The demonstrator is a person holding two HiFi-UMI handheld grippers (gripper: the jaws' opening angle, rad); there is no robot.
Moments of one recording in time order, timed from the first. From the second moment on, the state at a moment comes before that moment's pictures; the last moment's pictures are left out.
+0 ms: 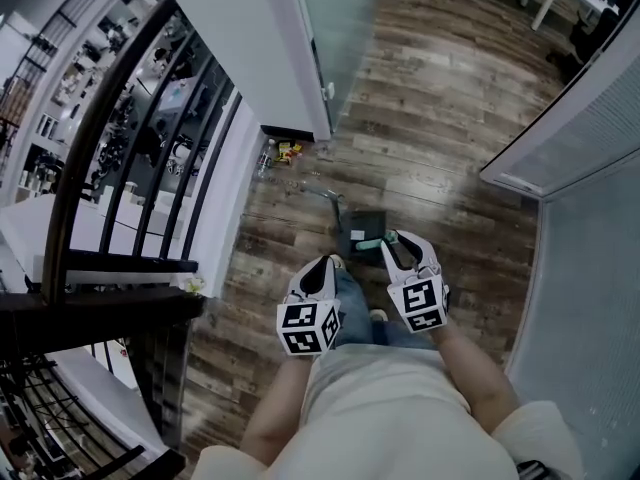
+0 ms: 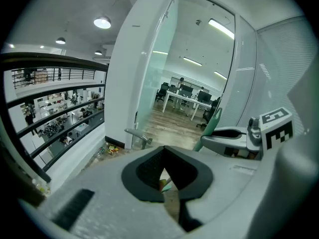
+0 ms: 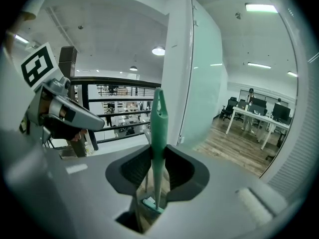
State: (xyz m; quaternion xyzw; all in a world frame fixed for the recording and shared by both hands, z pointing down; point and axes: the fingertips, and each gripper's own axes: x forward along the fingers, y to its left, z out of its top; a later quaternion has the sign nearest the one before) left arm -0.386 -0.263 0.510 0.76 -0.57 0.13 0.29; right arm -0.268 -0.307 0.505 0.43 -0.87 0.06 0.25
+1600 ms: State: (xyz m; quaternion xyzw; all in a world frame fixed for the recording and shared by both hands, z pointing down) left arm -0.334 -0.220 0.458 0.79 -0.54 0.10 0.25; right arm -0.216 -0.241 0.425 0.44 -0.87 0.05 0.19
